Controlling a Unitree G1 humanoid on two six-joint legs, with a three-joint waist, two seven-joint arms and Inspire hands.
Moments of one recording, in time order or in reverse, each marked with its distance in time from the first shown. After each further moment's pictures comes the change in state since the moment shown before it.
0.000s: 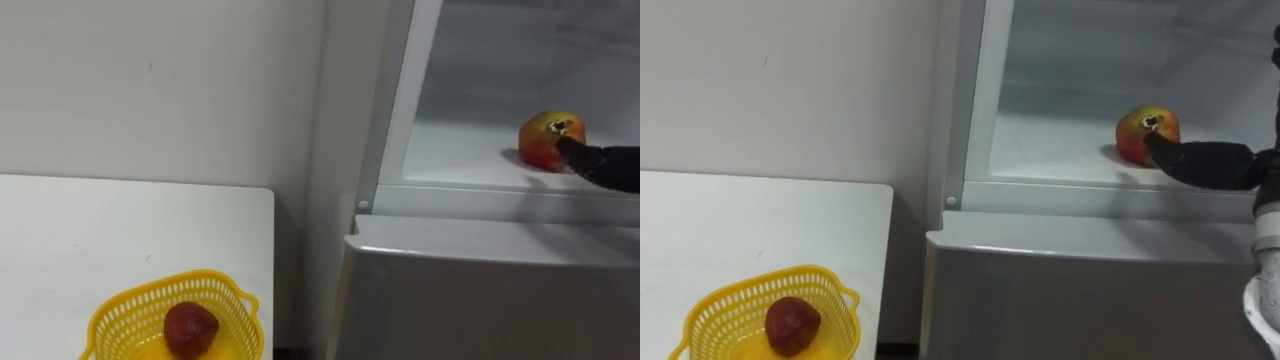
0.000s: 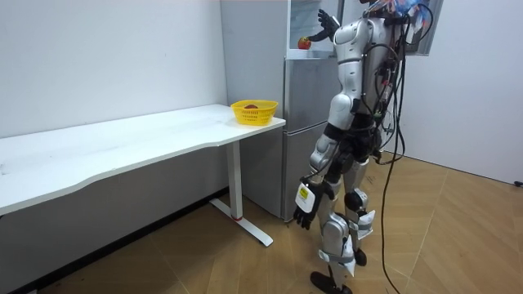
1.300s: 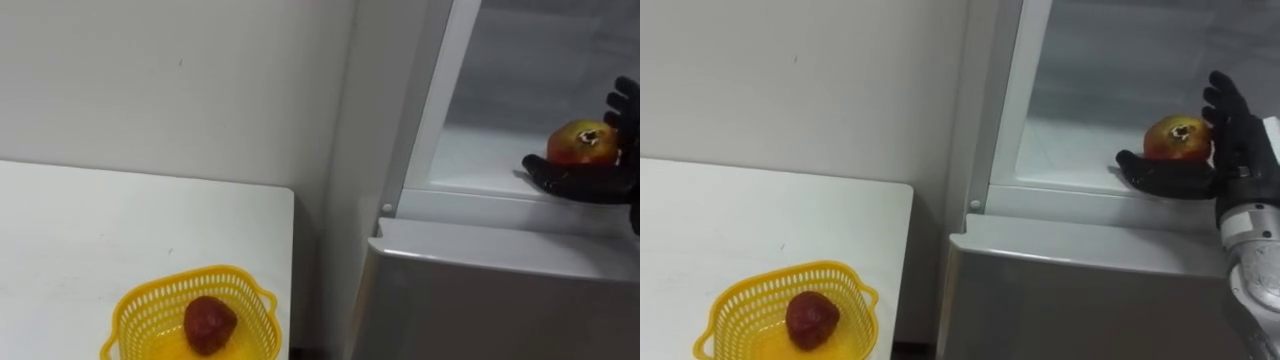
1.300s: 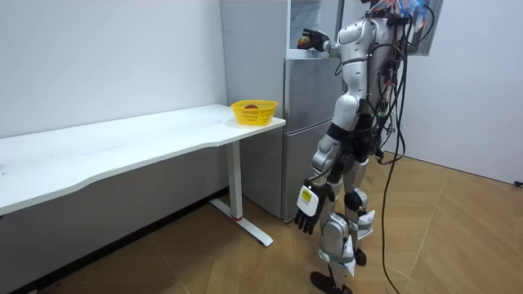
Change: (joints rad) left arm 0.008 0.004 0.021 -0.048 0.001 0.084 0.009; right arm -0.098 -0.008 0.049 0.246 0.248 0.060 0.169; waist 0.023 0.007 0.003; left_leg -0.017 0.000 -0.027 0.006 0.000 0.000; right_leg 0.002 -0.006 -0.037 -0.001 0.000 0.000
